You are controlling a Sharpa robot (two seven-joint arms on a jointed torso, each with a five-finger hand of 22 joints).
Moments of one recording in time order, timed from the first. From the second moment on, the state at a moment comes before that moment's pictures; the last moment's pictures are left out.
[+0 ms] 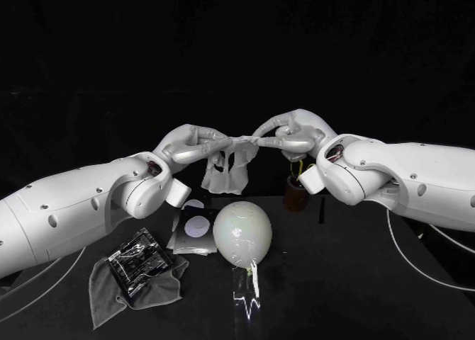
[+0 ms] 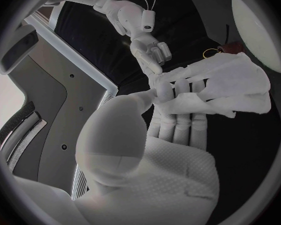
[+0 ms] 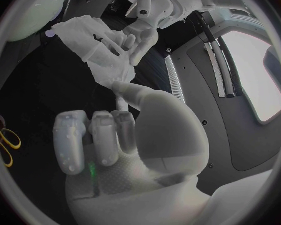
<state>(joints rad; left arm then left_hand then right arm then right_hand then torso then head) 1.39 -0.60 -0.04 1.30 -0.36 -0.12 0.33 1.29 -0.05 0.60 0.13 0.04 0.96 0.11 0.43 0.32 1.15 0.05 0.96 0.51 0.98 0.01 0.98 0.48 0.17 0.84 0.18 0.68 0.44 1.52 -0.89 -0.15 1.62 -0.49 -0.48 0.11 1.28 -0.07 0.69 -0.09 0.14 0.96 0.09 0.52 0.35 1.47 0.01 1.56 1.31 1.47 -0.05 1.57 1.31 0.01 1.46 0.07 1.57 1.31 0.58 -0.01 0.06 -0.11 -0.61</state>
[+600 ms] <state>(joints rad) 1.39 -0.60 -0.04 1.30 -0.37 -0.14 0.33 1.30 -0.06 0.60 0.13 0.04 0.95 0.11 0.43 0.33 1.11 0.05 0.88 0.46 0.93 0.02 0.93 0.46 0.17 0.81 0.20 0.64 0.42 1.58 -0.90 -0.14 1.66 -0.67 -0.45 -0.01 1.27 -0.07 0.70 -0.10 0.13 0.97 0.10 0.53 0.35 1.46 0.01 1.56 1.31 1.47 -0.05 1.57 1.31 0.01 1.46 0.07 1.56 1.31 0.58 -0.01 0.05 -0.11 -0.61</state>
